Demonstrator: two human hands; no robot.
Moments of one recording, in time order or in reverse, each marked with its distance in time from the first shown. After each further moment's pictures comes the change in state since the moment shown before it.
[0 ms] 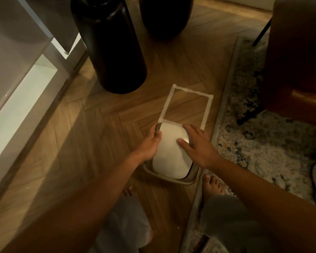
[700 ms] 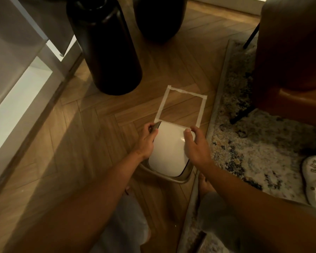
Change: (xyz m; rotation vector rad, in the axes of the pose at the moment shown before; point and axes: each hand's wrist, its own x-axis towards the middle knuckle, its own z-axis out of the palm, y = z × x) left_hand 0.016 -0.018 0.012 -0.121 0.172 0.121; right_hand -0.011 -0.007 0.022 0.517 0.321 0.418
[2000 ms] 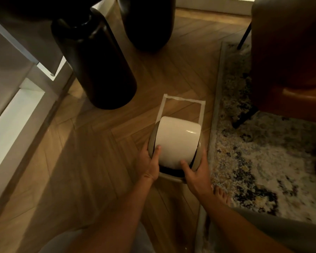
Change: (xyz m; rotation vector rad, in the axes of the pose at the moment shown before) left_hand 0.007 -0.021 0.034 -0.029 0.256 0.174; right_hand -0.008 0.066 0.028 0.272 0.084 -0.127
